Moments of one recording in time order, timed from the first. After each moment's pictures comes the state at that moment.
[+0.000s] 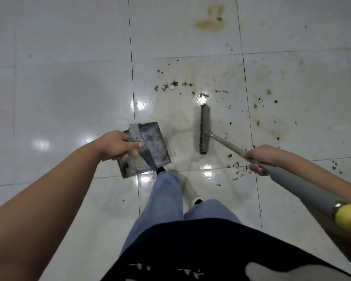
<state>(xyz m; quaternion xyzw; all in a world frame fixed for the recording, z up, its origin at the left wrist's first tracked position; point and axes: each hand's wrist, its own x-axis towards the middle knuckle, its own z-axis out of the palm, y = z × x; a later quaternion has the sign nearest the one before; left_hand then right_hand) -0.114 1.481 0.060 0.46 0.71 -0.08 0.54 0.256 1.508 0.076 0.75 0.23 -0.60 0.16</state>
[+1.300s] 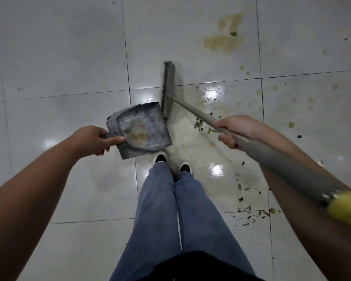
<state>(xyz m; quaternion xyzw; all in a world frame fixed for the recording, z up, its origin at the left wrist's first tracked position) -0.177 1.809 -0.009 0.45 0.77 -0.15 0.43 0.148 1.882 0.003 0.67 0.18 -0.72 0.07</state>
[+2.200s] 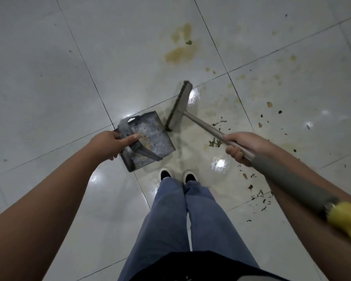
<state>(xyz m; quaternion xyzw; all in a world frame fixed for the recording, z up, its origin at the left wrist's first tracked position) -0.127 1.918 0.001 0.56 0.69 -0.18 0.42 0.189 1.858 0.017 0.70 0.00 -0.71 -0.07</state>
